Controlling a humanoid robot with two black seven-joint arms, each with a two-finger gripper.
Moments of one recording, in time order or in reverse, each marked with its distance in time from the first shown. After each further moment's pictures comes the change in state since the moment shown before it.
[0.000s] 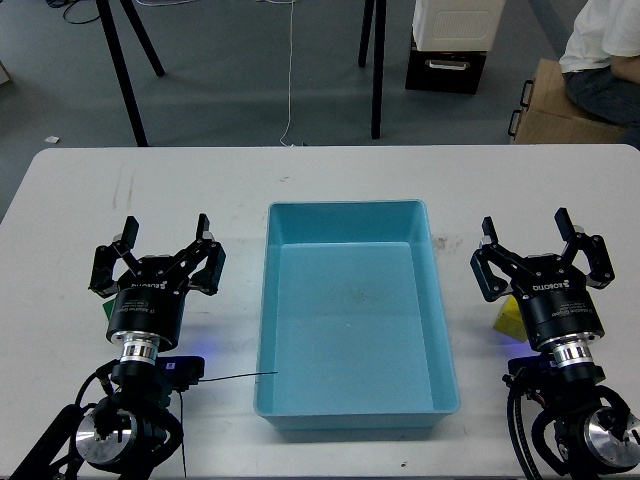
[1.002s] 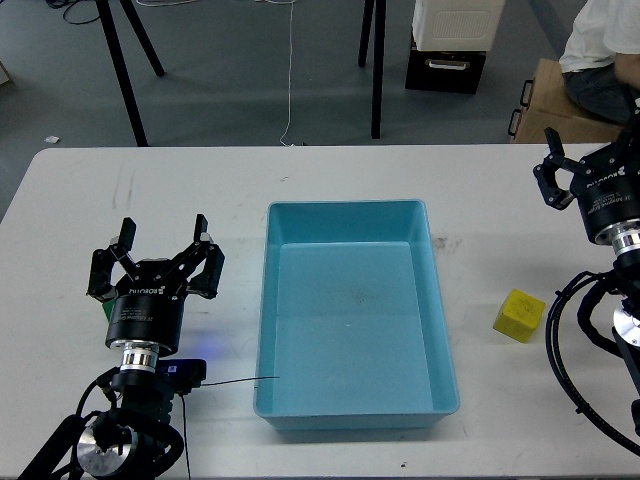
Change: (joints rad) left arm 0.023 0.002 0.016 0.005 0.003 -0.087 -0.004; right arm 0.454 -0.296 0.012 -0.094 -0.743 -0.438 0.018
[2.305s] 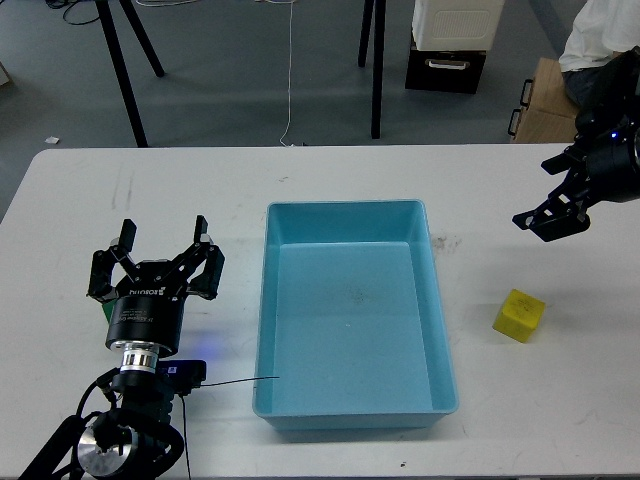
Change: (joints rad) left arm 0.000 -0.001 -0.001 0.003 0.002 0.000 -0.001; right arm 1.293 -0.591 -1.659 -0.122 -1.337 0.612 0.306
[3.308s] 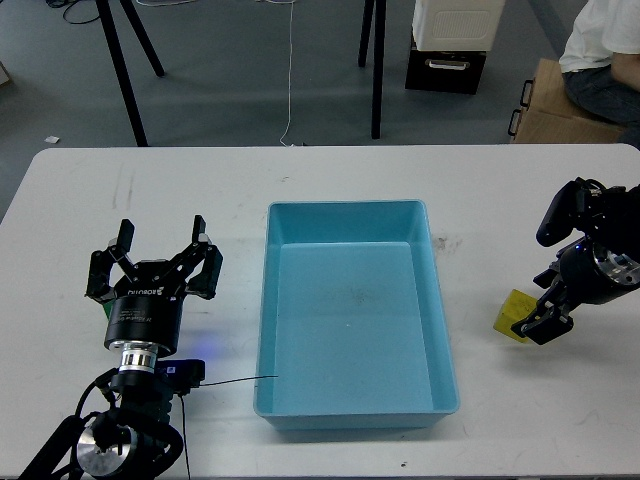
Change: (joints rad) left arm 0.001 -0.001 -0.005 0.000 0.000 -0.001 -0.001; right arm -0.235 0.140 -0.074 -0.089 0.038 0.014 0.000
